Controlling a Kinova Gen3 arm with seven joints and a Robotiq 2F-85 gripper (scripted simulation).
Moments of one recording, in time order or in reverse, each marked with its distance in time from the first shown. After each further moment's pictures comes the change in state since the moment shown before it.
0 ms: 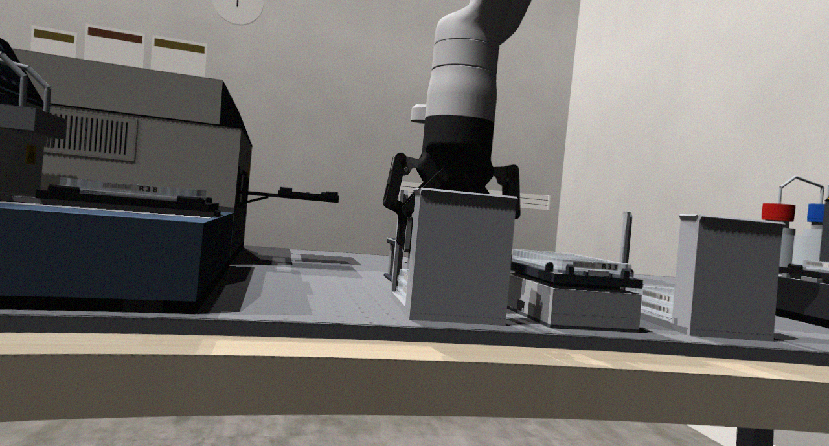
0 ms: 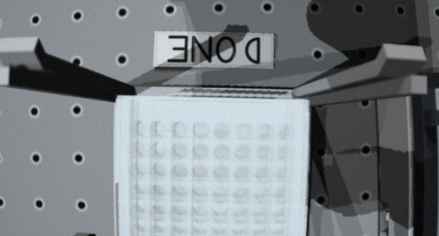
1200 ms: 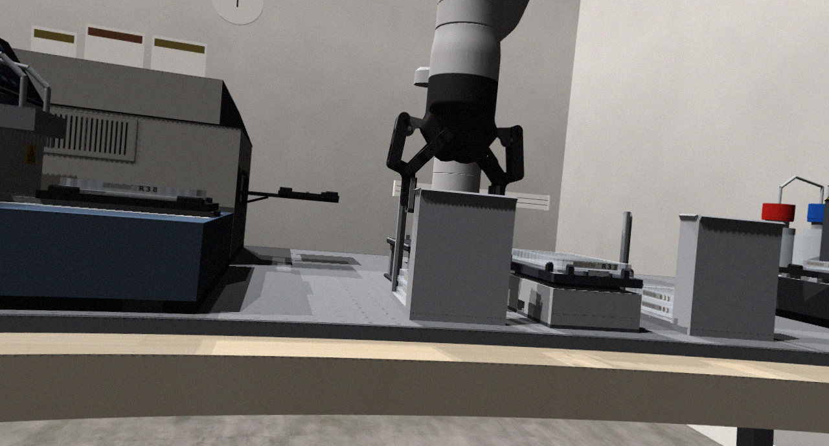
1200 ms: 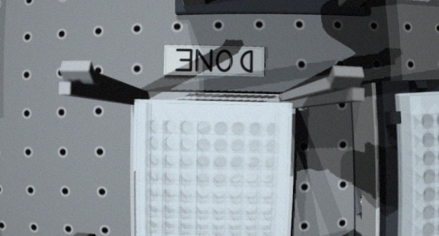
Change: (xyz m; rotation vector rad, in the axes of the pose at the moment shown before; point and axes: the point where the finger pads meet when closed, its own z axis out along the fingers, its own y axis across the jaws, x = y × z) arm 0.000 0.000 -0.043 0.000 0.000 0.000
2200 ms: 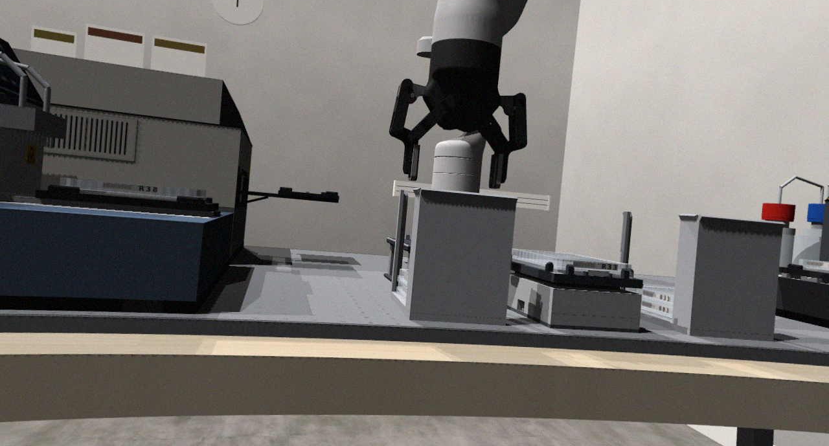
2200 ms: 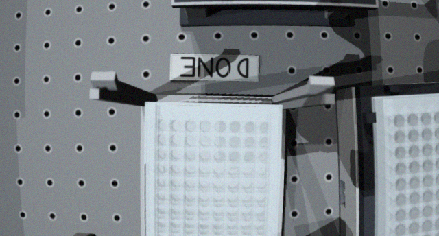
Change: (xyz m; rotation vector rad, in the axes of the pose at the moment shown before) arm 0.000 0.000 -0.035 0.000 0.000 0.000
